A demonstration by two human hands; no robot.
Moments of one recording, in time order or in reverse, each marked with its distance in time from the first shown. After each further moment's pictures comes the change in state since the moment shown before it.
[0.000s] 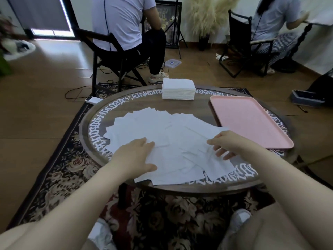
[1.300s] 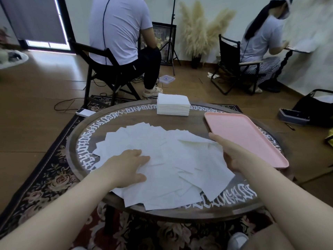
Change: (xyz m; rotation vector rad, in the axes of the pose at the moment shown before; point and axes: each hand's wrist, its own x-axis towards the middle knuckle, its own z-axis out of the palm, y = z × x) left_hand 0.030 -0.018 -0.009 0.007 -0.045 0.051; right_hand 0.035 -0.006 -0.012 0.740 -0.042 0.126
